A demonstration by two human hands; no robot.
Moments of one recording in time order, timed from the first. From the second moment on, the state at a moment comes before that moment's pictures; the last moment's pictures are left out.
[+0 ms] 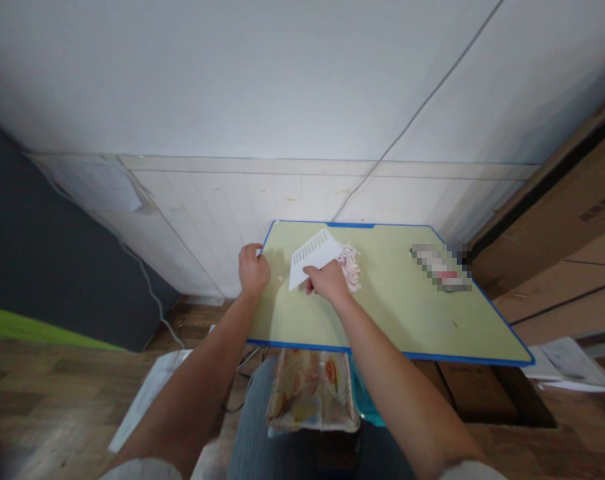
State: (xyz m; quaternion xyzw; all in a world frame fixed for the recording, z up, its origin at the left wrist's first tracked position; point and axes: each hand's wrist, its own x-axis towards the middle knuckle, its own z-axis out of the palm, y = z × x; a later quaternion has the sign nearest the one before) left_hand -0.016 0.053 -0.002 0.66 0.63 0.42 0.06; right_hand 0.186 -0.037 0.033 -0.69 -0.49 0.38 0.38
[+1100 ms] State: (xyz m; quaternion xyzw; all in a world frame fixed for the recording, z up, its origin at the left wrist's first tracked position) left_hand -0.001 0.042 0.009 0.77 0.61 0.20 -0.06; right_hand 0.250 -0.082 0.012 -0.67 -0.42 0.35 0.50
